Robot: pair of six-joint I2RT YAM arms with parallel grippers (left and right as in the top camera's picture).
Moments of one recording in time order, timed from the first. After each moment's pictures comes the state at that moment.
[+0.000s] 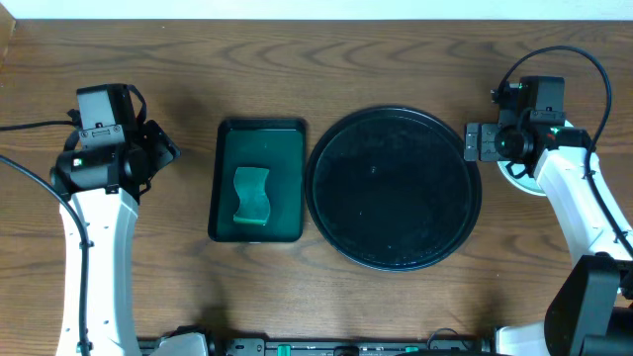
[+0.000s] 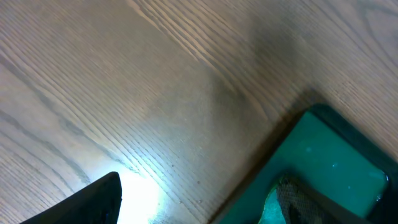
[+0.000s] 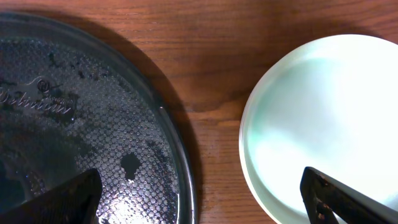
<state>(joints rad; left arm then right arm) 0.18 1.33 1.25 -0.97 -0.19 -0.47 -0.06 1.62 1.15 -0.59 -0.01 -0.06</state>
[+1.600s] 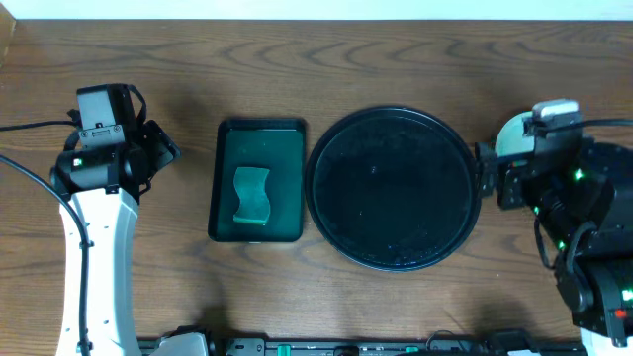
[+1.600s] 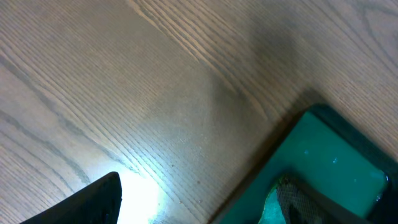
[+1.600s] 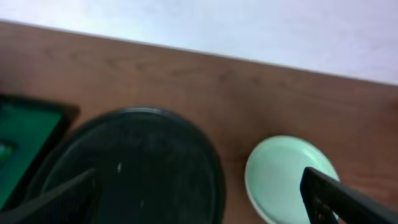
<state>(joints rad) 0.18 1.33 1.25 -0.97 -0.19 -0.47 0.12 0.89 1.15 -0.77 -0.01 -0.06</state>
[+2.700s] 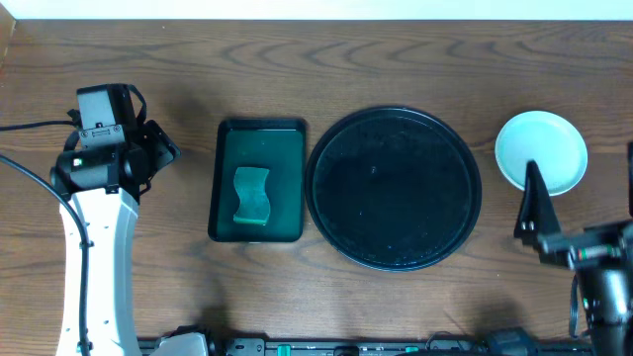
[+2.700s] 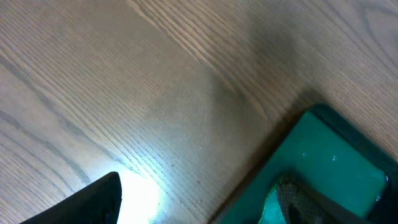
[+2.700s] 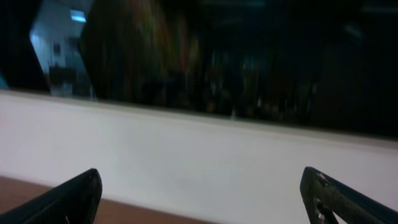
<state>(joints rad) 0.18 1.33 1.25 -0.97 -0.19 -0.47 0.19 0.45 1.00 -0.28 -0.02 -0.06</state>
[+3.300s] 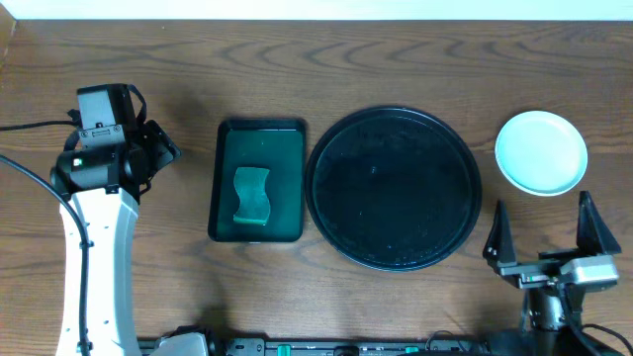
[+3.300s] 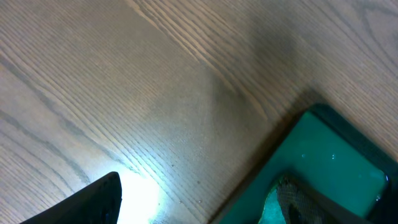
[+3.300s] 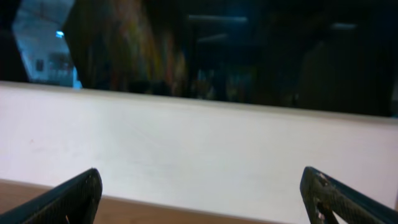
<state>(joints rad) 0.18 1.33 1.25 -0.97 -0.19 -0.47 0.13 0.02 0.39 0.00 -0.01 -0.06</state>
